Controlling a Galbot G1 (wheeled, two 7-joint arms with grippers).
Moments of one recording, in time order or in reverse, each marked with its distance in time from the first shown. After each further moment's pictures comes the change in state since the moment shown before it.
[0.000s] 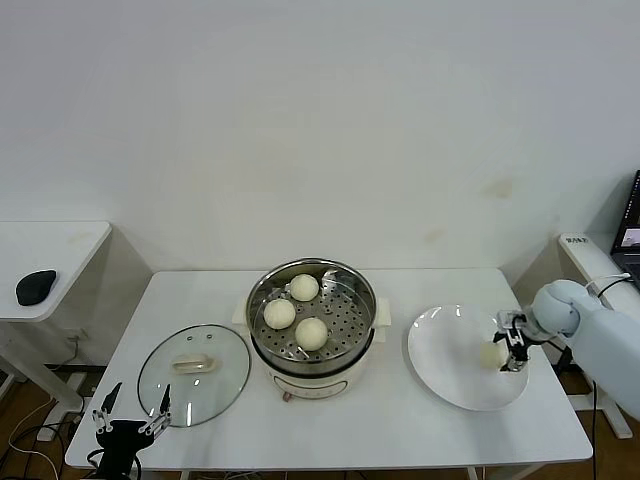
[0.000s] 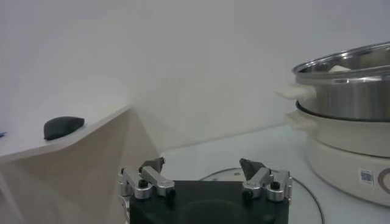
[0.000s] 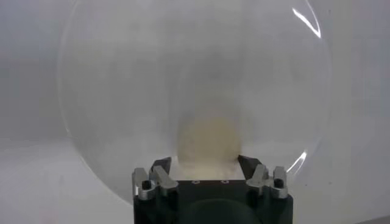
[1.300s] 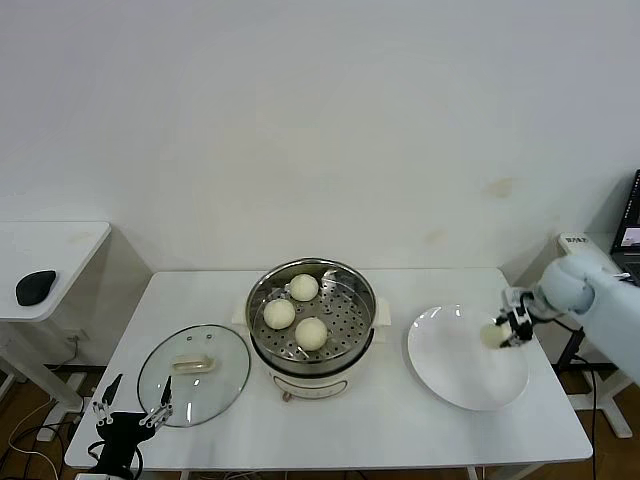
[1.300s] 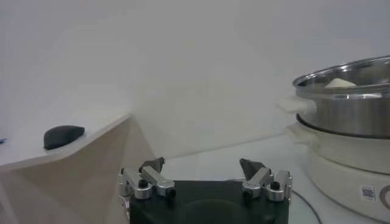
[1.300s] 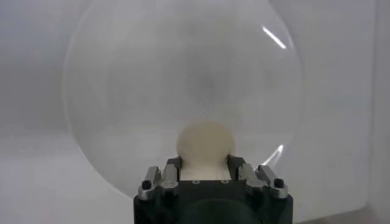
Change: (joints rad) left arm -0.016 0.013 0.002 -0.025 -0.009 0.005 -0.002; right arm 0.233 -0.086 -0.169 0.141 0.142 -0.049 -0.023
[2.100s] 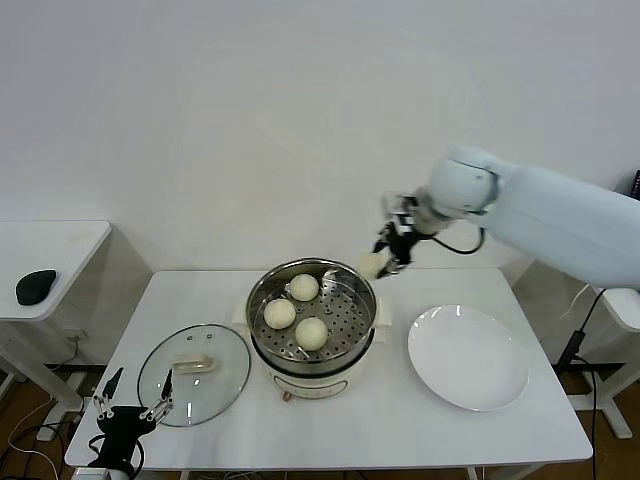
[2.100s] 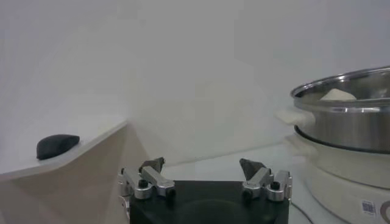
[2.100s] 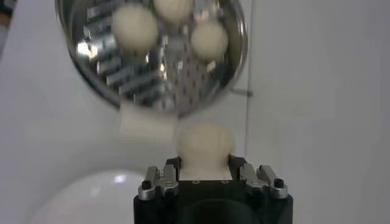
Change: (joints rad) left arm -0.018 0.002 -0.001 -0.004 -0.019 0.000 0.000; right arm 0.666 0.382 -0.551 0.143 0.594 -0.294 0.140
